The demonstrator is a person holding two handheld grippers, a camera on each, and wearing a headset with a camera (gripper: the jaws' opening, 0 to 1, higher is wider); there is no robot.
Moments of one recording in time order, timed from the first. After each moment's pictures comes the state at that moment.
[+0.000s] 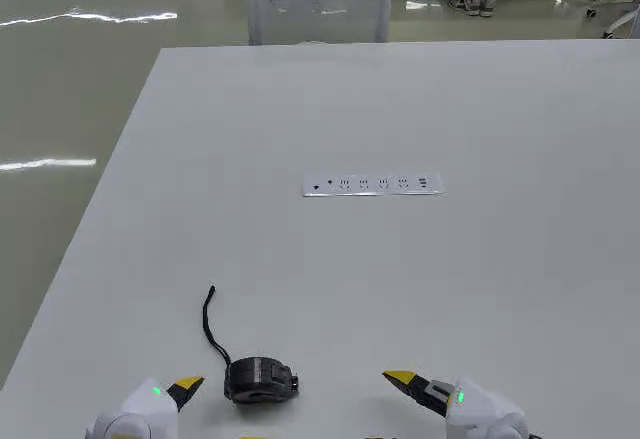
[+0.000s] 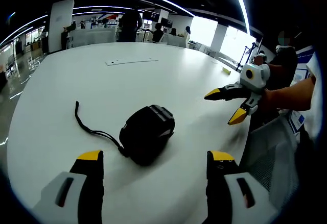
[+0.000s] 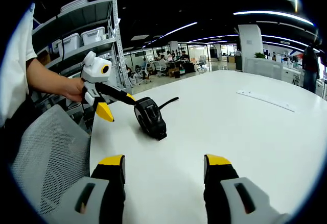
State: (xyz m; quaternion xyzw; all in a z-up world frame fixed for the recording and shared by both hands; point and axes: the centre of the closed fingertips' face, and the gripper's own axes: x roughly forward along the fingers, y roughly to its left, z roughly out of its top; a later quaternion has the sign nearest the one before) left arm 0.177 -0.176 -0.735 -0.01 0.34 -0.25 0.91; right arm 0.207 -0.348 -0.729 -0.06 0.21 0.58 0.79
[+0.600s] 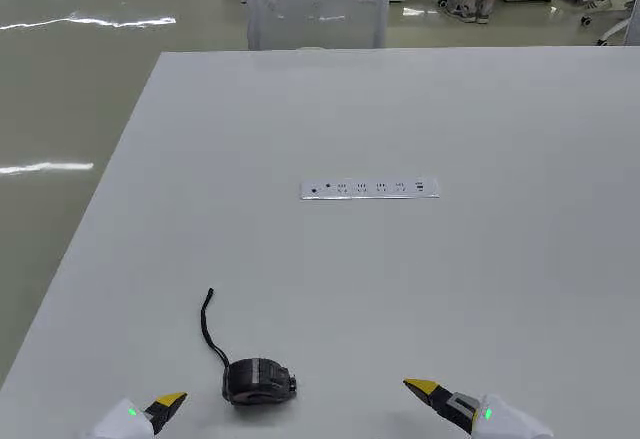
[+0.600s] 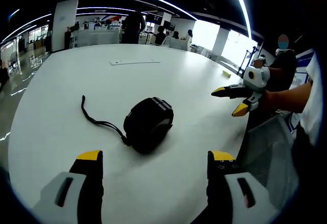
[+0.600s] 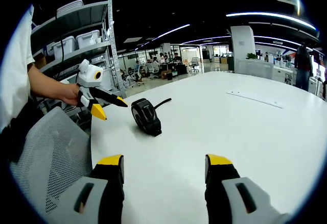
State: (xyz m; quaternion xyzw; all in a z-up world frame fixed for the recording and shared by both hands) left arm 0.154 -0.164 -0.734 -0.03 0.33 -0.24 0.91; right arm 0.201 -0.379 -0.720 -0.05 0.21 0.55 0.81
